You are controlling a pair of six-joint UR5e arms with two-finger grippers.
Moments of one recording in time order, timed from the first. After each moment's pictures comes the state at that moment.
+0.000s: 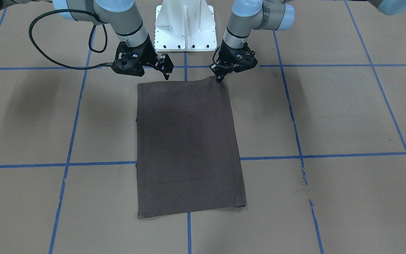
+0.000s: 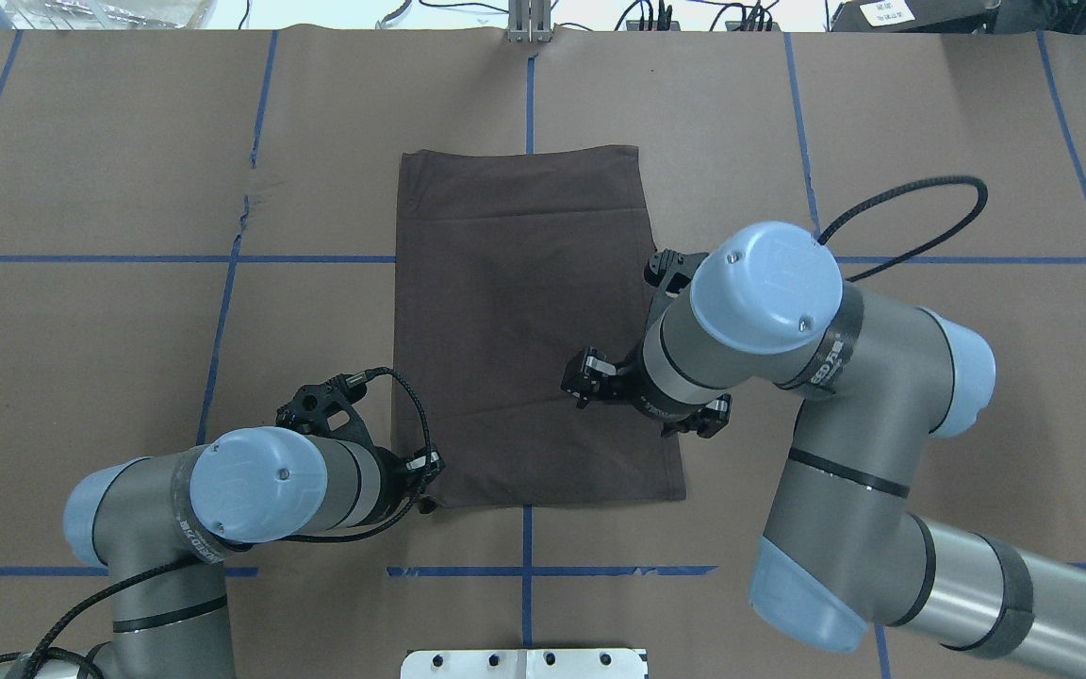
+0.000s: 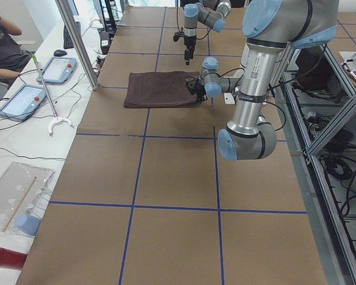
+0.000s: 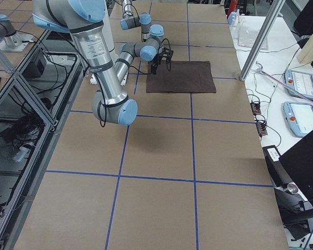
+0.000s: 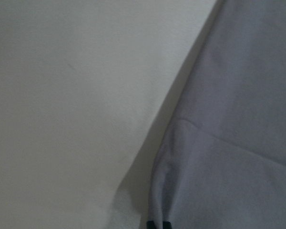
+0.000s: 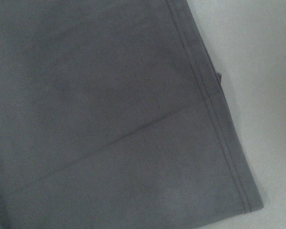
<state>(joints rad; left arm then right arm) -0.28 -1.95 -1.89 -1.87 -1.65 -1.87 0.45 -1.07 1.95 -1.54 1.92 1.65</state>
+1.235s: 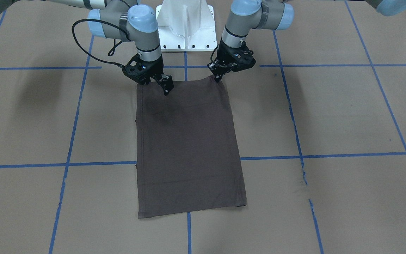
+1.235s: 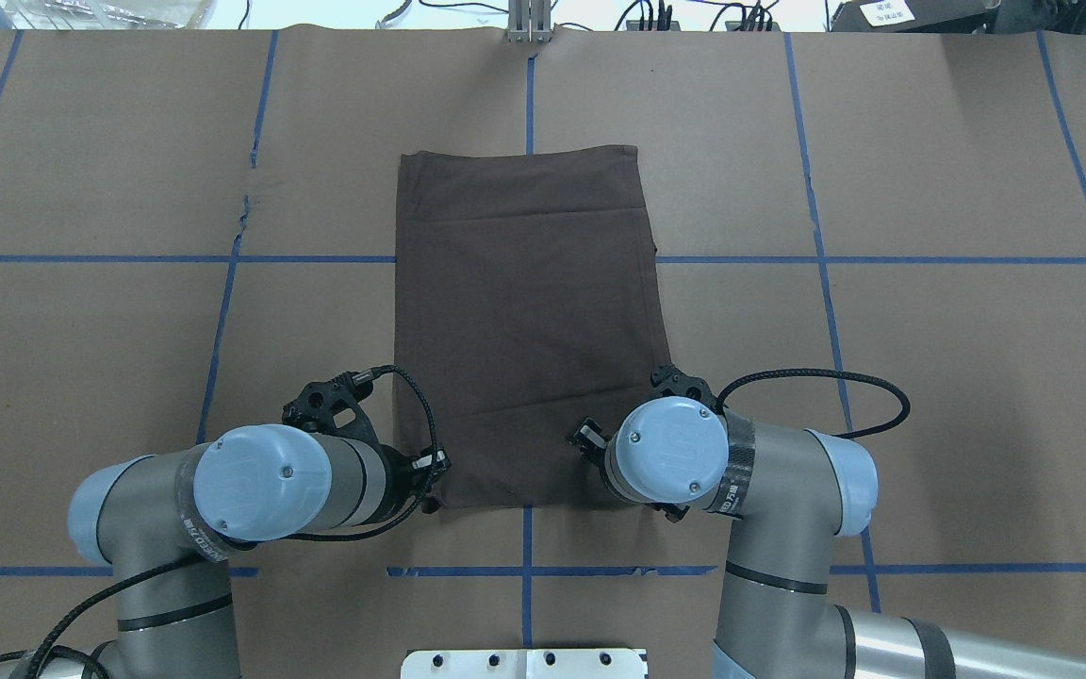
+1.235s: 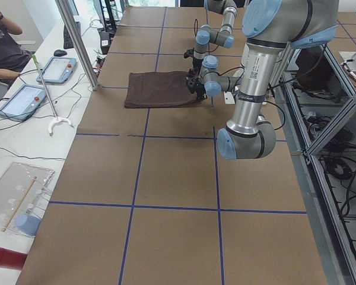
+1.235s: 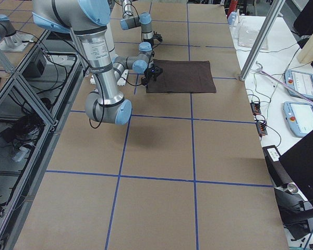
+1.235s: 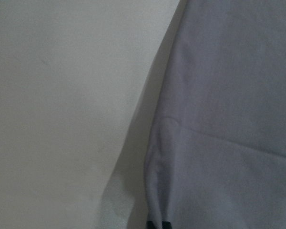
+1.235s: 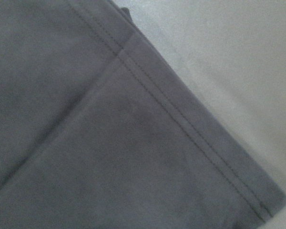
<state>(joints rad) -0.28 -1.96 -1.89 -1.87 -1.66 -1.86 0.29 -1.08 1.77 -1.48 1.68 2.04</state>
